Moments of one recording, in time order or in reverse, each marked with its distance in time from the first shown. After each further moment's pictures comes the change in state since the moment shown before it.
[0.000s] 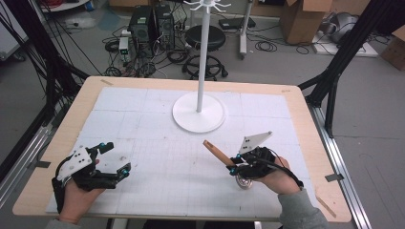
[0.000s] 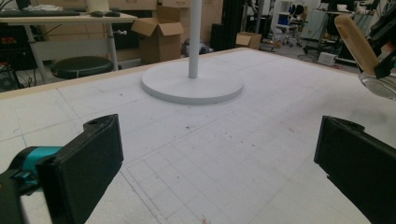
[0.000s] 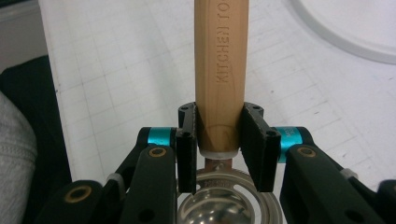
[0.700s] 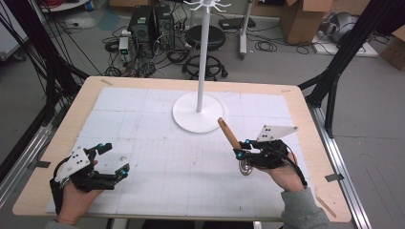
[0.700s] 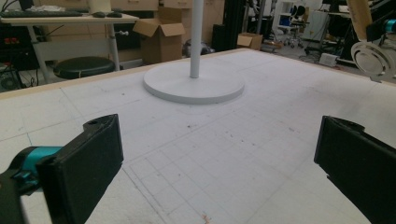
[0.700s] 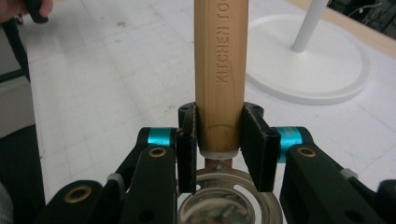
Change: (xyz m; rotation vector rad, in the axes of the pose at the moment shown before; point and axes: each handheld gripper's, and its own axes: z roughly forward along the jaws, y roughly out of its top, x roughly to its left) left arm 0.001 0.000 -0.005 -0.004 0.007 -0.002; right arm -0.016 -0.004 -0.030 -0.262 -0.100 0.085
